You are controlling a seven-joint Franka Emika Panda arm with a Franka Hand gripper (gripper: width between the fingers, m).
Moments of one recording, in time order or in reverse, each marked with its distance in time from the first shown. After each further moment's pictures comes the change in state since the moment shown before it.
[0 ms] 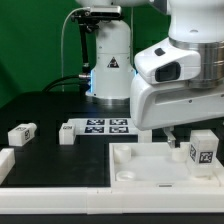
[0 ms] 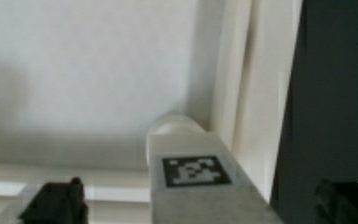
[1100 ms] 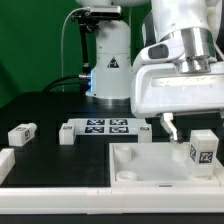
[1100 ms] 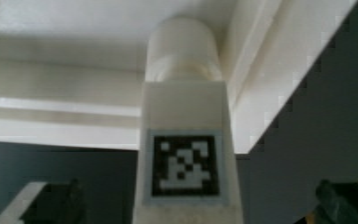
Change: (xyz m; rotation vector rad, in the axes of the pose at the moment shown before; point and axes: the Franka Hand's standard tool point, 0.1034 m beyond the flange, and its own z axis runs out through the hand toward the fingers) arm -0.013 -0.008 -0.004 -0.112 0.709 -0.059
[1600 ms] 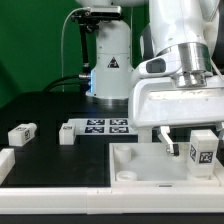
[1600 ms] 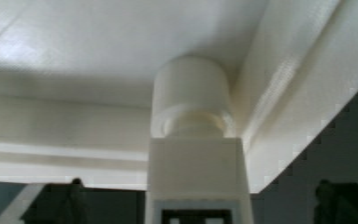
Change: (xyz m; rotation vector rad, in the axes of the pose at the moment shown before) arm -0.019 0.004 0.022 -0.013 0.018 -0.013
